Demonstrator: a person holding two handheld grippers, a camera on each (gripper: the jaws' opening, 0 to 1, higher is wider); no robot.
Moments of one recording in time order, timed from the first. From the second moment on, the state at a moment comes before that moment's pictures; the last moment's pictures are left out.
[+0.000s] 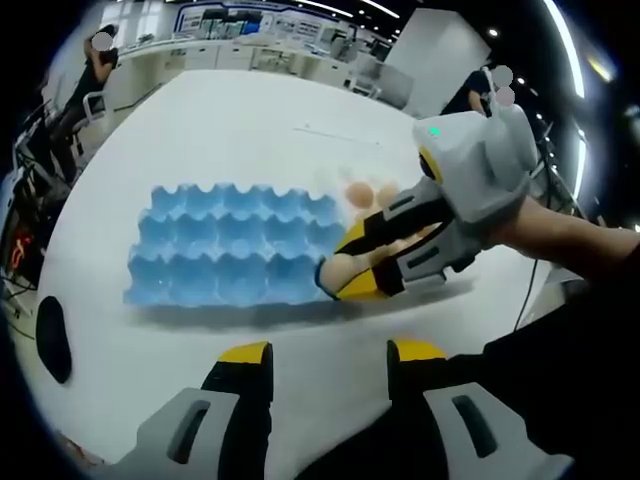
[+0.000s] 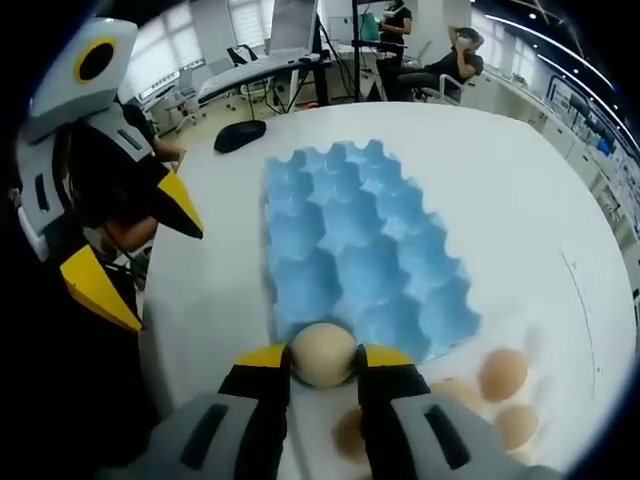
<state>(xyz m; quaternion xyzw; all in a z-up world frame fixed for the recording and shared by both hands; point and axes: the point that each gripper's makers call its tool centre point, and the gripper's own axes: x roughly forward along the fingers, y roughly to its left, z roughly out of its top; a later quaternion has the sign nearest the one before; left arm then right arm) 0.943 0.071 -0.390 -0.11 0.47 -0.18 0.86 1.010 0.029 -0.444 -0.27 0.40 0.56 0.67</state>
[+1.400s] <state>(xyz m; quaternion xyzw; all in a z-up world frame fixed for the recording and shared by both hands) 0.942 0.066 -0.387 -0.10 0.47 -0.18 0.86 1.019 0.023 -0.425 -0.26 0.39 0.56 0.68</state>
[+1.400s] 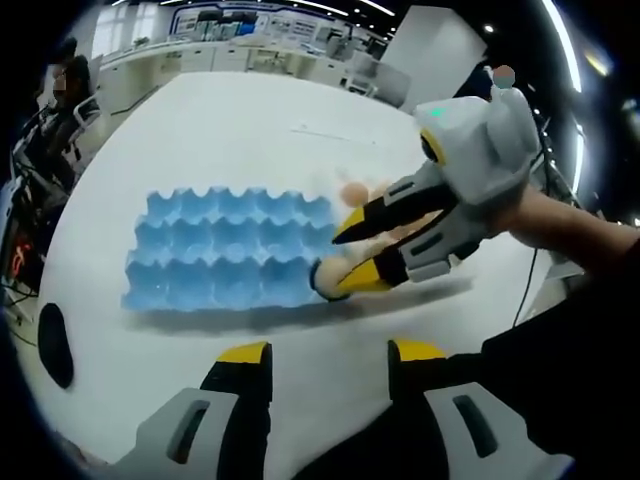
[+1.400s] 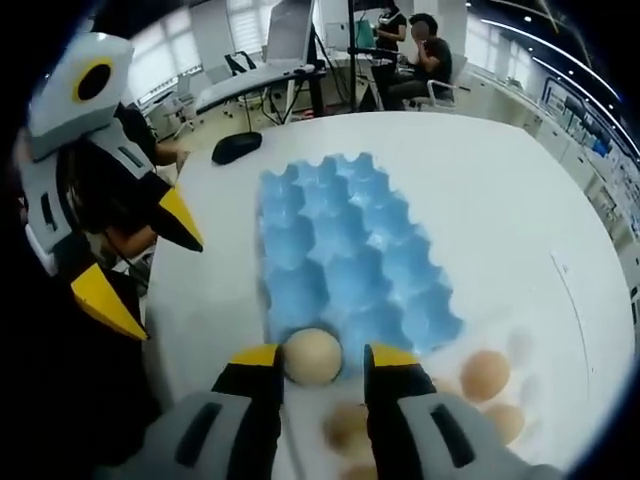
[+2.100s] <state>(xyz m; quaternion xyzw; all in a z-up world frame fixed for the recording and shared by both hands) 0.940 0.063 -0.389 -0.10 0.48 -0.18 0.85 1.033 -0.014 -0.409 -0.25 0.39 0.54 0.71</state>
